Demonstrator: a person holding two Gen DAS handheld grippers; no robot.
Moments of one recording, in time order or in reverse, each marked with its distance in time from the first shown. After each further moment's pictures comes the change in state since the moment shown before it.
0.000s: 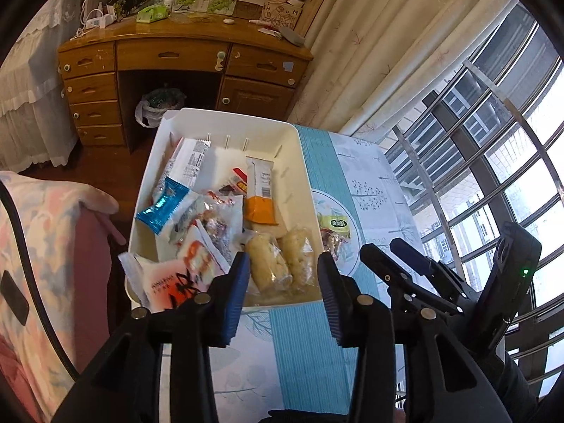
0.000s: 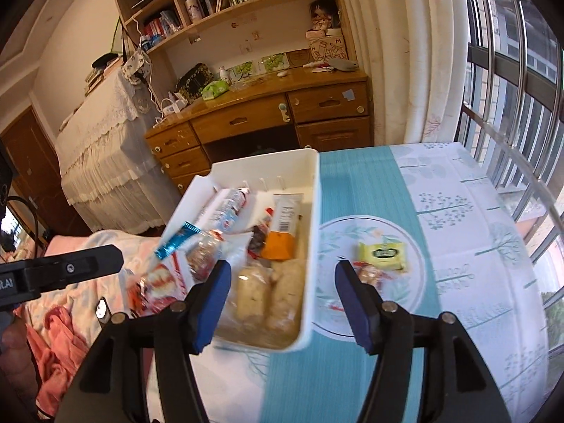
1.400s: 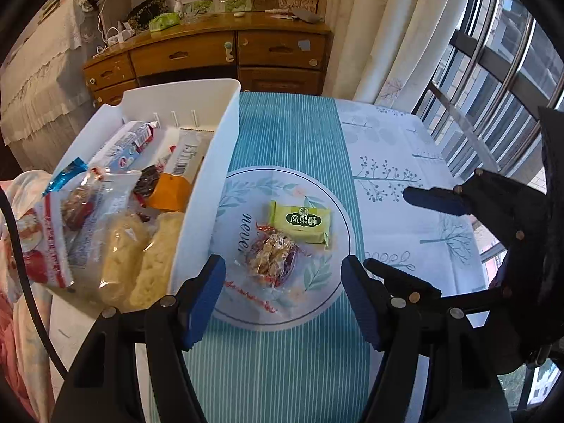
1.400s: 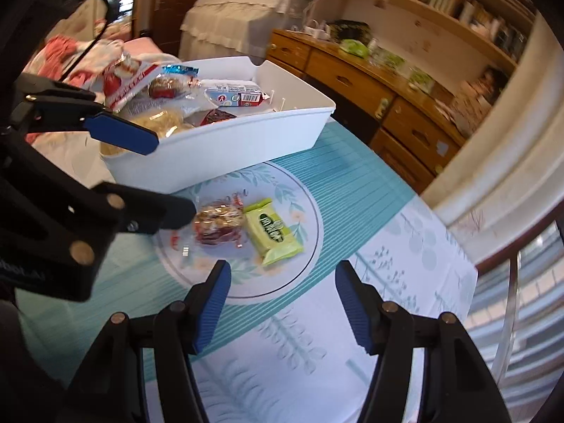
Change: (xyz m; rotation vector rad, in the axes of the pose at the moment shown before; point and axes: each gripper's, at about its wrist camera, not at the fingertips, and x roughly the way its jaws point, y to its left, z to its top) left arm 0.188 -0.169 -0.025 0.001 -0.039 0.346; right arm 0.070 -0.145 0.002 -0.920 0.111 0.189
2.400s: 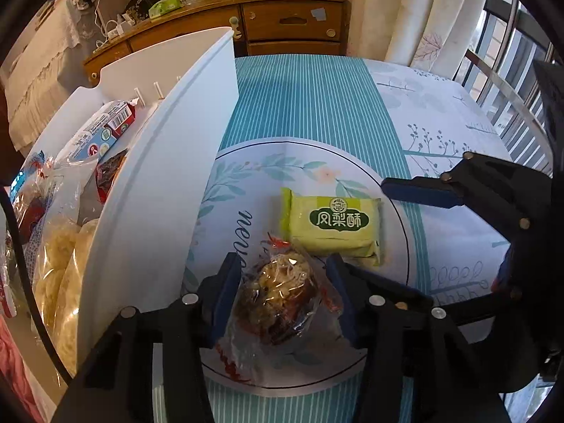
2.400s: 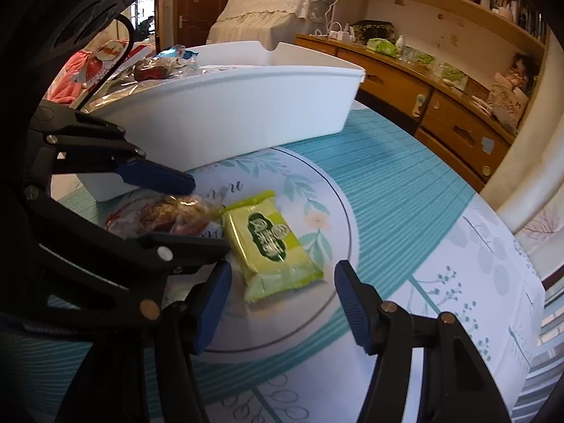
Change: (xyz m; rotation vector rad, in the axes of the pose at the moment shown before) left arm 0.098 -0.006 0.002 0.022 0.057 0.109; right arm 0.089 -0.013 -0.013 0.038 -0.080 0.180
